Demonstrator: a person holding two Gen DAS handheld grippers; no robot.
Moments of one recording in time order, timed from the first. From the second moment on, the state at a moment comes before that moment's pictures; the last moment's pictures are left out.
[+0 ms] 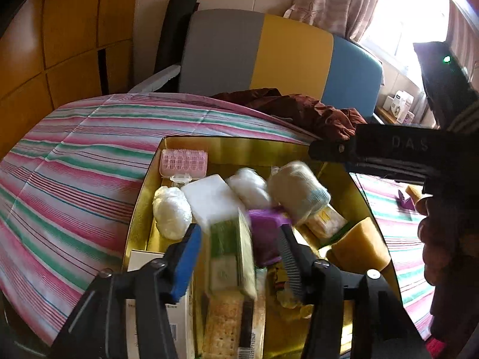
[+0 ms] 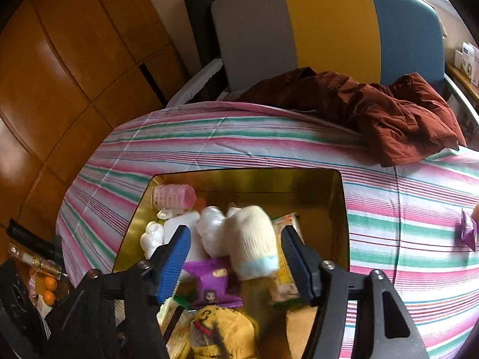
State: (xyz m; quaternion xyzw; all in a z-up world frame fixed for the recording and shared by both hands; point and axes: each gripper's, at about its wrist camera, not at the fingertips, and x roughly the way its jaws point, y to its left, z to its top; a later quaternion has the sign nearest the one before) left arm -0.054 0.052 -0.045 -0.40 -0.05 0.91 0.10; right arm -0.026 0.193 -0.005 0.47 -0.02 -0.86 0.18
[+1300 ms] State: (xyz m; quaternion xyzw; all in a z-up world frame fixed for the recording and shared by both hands) left arm -0.010 0.080 -0.005 -0.34 0.01 0.93 0.13; right arm 0.017 0.272 0.005 0.46 -0.04 -0.88 0.12
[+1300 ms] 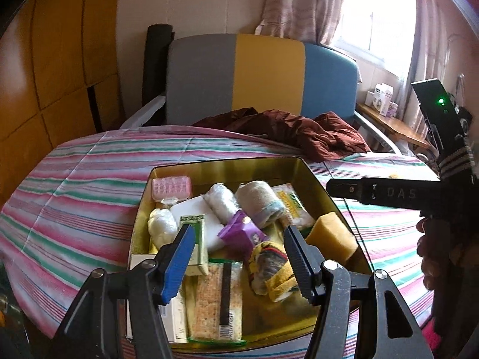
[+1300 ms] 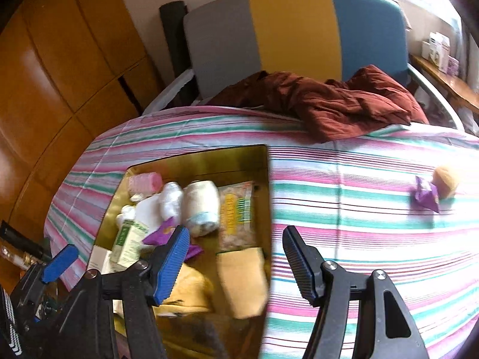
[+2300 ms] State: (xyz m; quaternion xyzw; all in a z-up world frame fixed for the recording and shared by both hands) left arm -0.027 0.213 -0.002 -0.35 0.13 0.90 0.24; right arm -0.027 0.519 -0.002 0.46 -0.19 -0.86 -0.07
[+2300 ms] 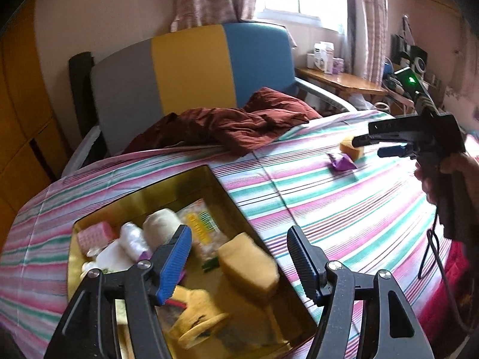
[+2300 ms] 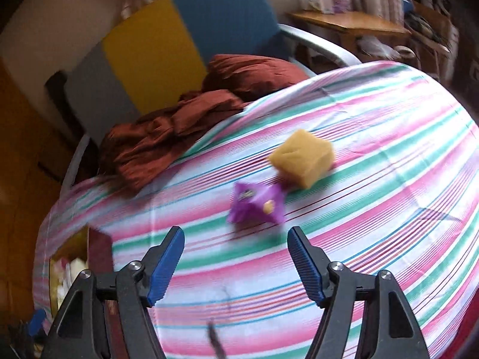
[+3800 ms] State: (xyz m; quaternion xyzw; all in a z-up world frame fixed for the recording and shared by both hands) left arm -0.097 0.425 -0.033 -0.38 0.27 0.79 0.39; right arm -0.080 0.616 -0.017 0.48 -0.17 -0.86 -0.09
